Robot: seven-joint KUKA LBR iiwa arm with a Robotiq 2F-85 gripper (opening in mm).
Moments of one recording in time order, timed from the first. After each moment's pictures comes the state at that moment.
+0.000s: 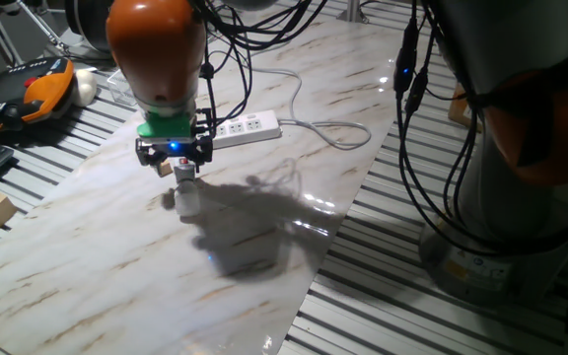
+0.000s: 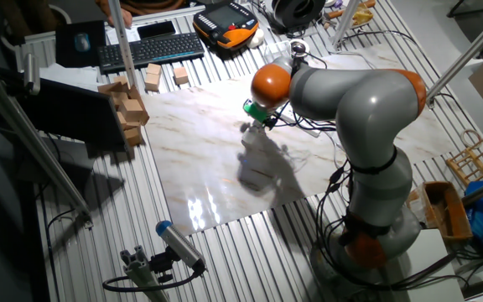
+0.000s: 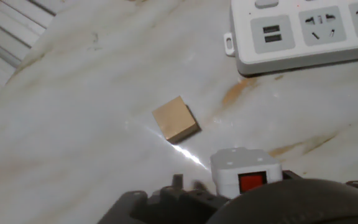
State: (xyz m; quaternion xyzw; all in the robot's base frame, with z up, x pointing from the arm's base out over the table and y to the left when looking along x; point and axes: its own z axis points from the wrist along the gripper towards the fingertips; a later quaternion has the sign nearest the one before) arm 0.594 0.101 0.066 0.46 0.87 0.00 0.14
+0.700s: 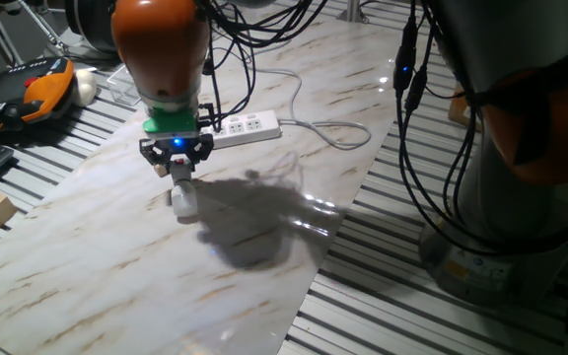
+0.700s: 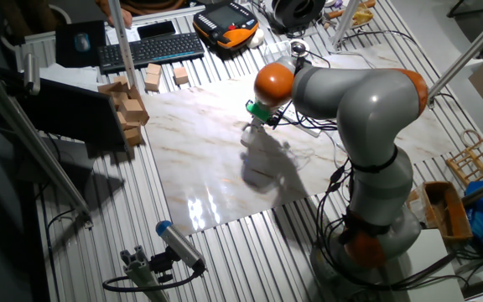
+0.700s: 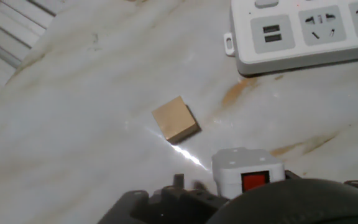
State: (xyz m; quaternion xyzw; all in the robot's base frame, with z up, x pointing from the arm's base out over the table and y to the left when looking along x) arm 0.596 0.091 0.063 0.42 0.90 0.02 0.12
